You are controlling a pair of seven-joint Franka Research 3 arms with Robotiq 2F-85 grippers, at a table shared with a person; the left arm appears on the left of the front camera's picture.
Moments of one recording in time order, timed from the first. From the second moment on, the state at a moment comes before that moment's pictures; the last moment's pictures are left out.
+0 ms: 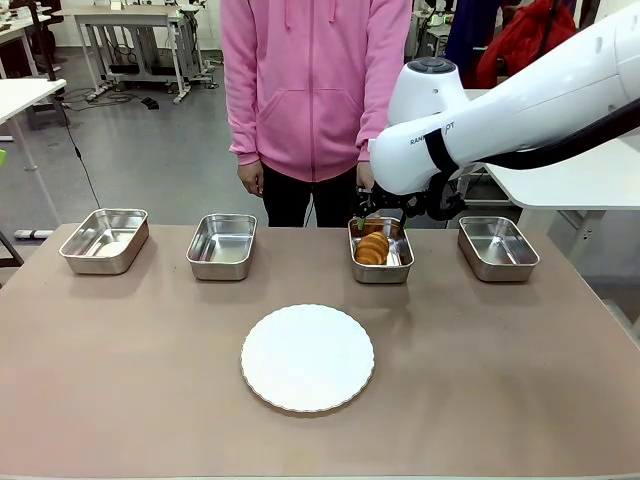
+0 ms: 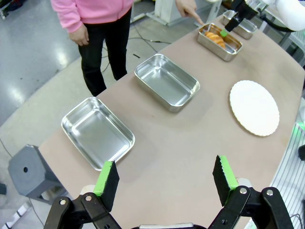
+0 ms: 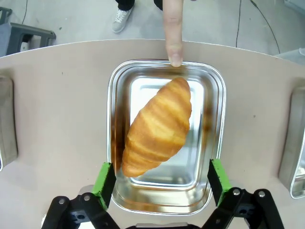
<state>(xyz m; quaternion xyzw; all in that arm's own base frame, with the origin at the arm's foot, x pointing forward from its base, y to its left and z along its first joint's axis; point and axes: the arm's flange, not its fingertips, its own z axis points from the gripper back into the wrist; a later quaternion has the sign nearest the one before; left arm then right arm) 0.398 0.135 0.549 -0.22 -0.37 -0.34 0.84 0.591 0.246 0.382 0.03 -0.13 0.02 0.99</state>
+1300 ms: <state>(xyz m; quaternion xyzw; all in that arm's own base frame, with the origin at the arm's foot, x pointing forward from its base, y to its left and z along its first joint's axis) 0.398 0.135 0.549 -0.22 -0.37 -0.34 0.84 0.509 0.249 0.453 0.03 -0.19 0.05 0.98</state>
